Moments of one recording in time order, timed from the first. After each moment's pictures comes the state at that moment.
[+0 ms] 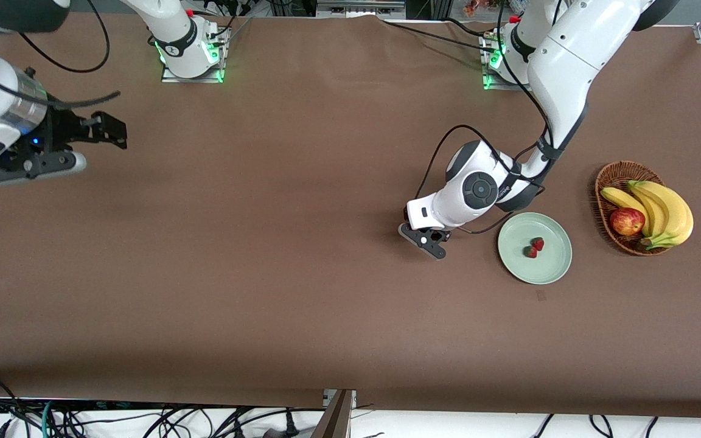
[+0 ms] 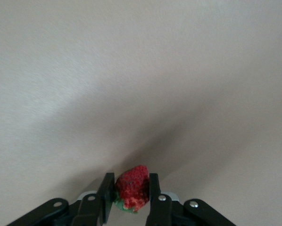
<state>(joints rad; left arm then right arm) -0.09 0.68 -0.42 -1.81 0.06 2.46 0.10 0.16 0.10 0.00 -1.49 -0.01 1.41 -0.04</state>
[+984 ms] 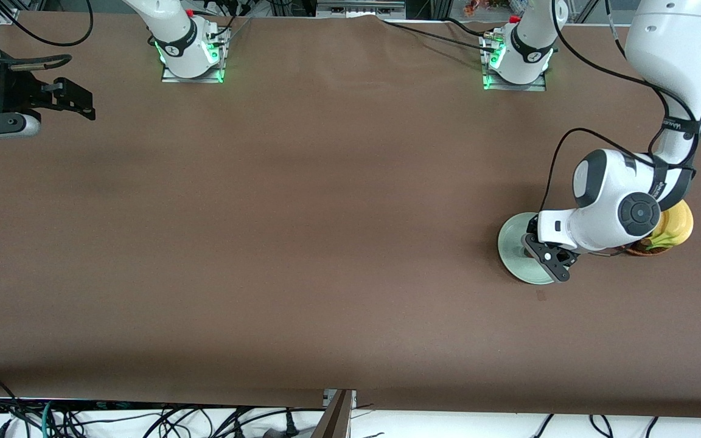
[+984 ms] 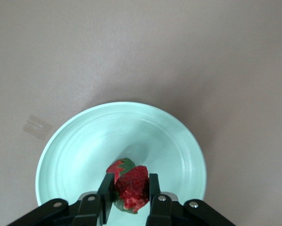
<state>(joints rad) 0.12 0.54 -0.21 -1.81 0.06 2.23 0.80 0.07 -0.02 0.01 -1.59 -0.01 1.40 -0.04</state>
